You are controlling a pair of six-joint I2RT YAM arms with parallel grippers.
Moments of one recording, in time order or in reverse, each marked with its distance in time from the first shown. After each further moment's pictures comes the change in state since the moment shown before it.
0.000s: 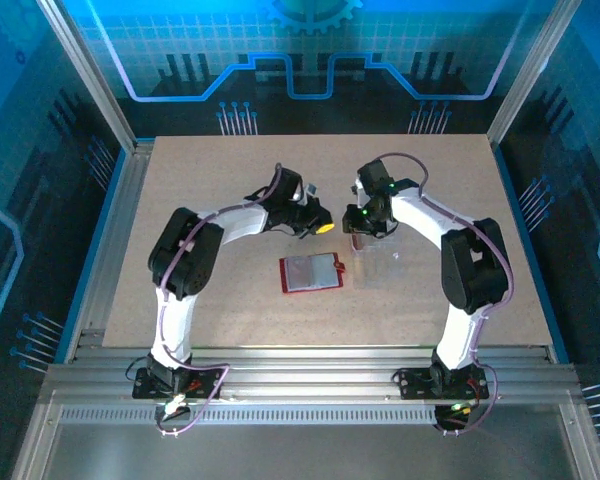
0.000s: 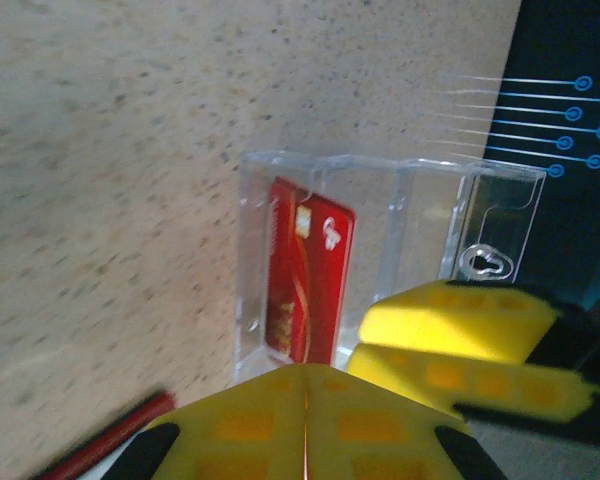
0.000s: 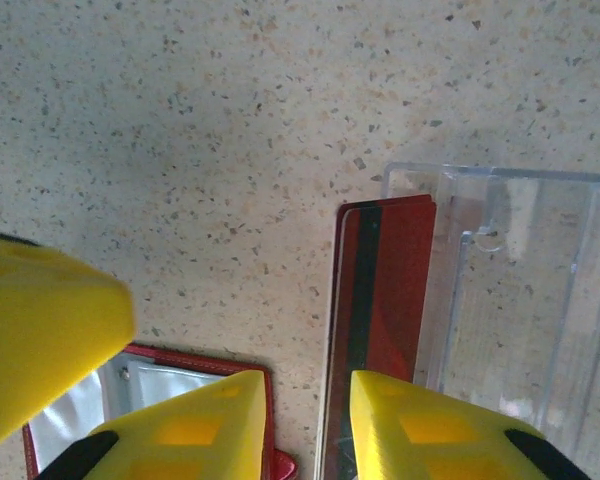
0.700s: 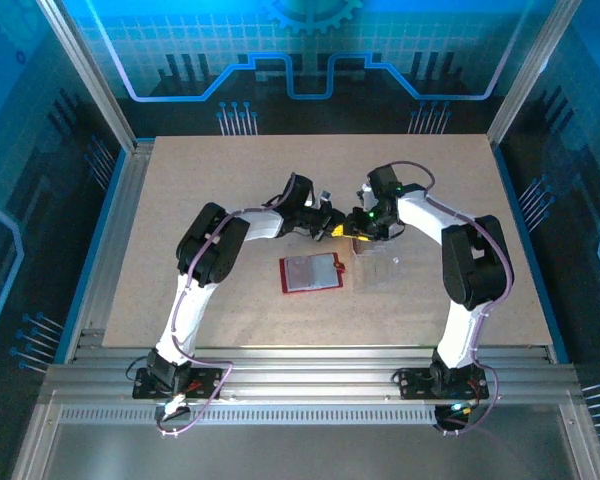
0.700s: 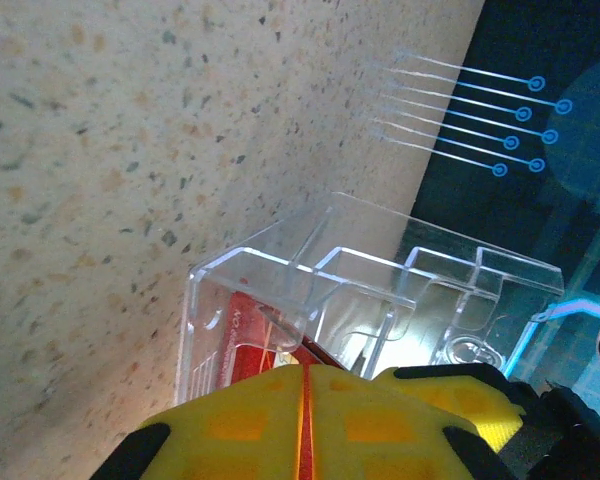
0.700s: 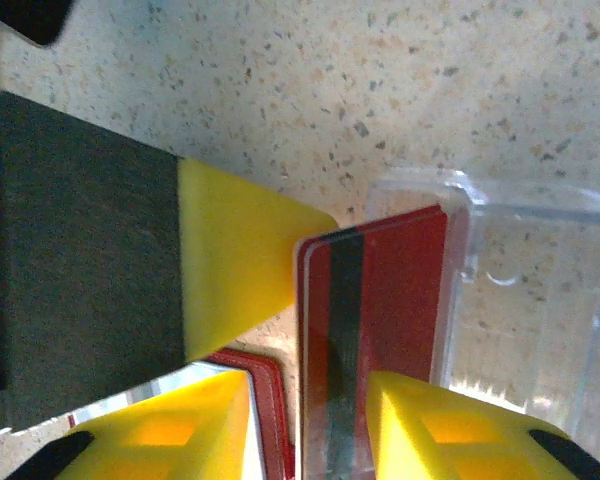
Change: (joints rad) left arm -0.020 0.218 0.087 0.277 0.139 -0.232; right arm -0.064 0.019 -0.061 0.062 -0.177 0.035
